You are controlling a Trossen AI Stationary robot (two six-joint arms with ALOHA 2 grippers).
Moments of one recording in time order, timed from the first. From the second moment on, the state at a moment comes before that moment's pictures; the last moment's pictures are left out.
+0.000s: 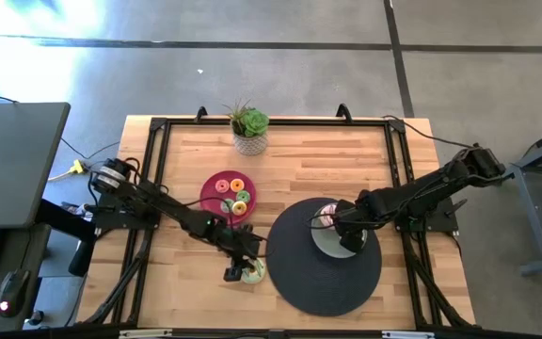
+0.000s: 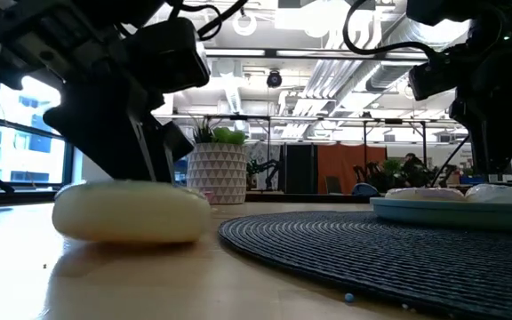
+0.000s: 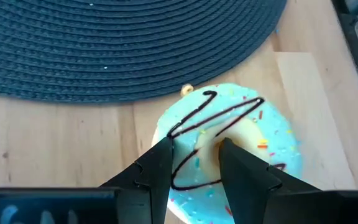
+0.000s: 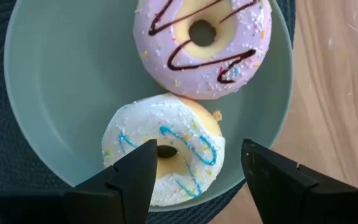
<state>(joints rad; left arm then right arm) -0.37 1.74 0.86 0.04 0.10 -0.32 0.30 1.37 0.83 -0.96 0.10 0.78</state>
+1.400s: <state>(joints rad) -0.18 2.22 1.64 0.05 -0.29 0.05 0.41 1.32 1.33 -1.57 0.33 0.81</state>
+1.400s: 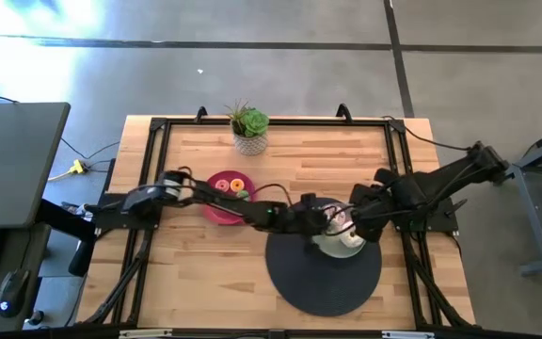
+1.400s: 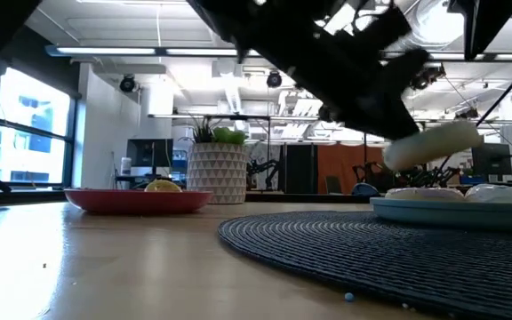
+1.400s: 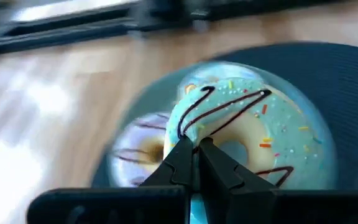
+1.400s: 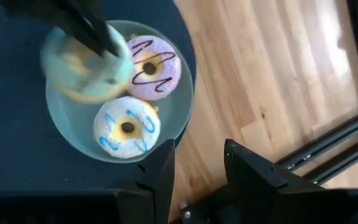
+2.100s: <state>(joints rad) -0.18 2.34 1.75 0.00 -0.22 0.02 0.41 1.25 1.33 -1.56 0.35 0.81</state>
